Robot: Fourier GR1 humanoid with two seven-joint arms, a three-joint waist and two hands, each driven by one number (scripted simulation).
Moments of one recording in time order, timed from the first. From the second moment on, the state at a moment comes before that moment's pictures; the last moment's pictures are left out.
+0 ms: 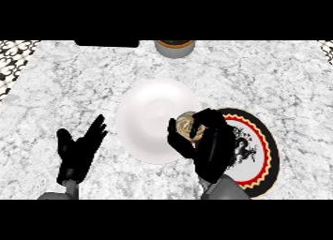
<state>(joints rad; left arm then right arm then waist) 0.00 0.12 -0.11 -1.42 0.12 0.06 0.23 -0.29 0.00 0.61 -1.42 1.39 -0.91 0.99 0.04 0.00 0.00</state>
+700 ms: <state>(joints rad) -0.03 0.11 -0.12 -1.41 0.12 0.04 0.23 -0.56 -0.01 0.52 -1.06 1.42 -0.95 1.16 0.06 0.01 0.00</state>
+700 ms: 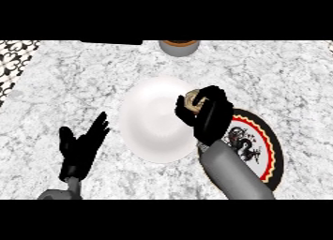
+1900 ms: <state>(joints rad) -0.01 0.11 -0.10 -1.42 0.11 0.05 0.22 -0.57 -0.02 0.65 -0.99 0.65 -1.36 0.73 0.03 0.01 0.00</state>
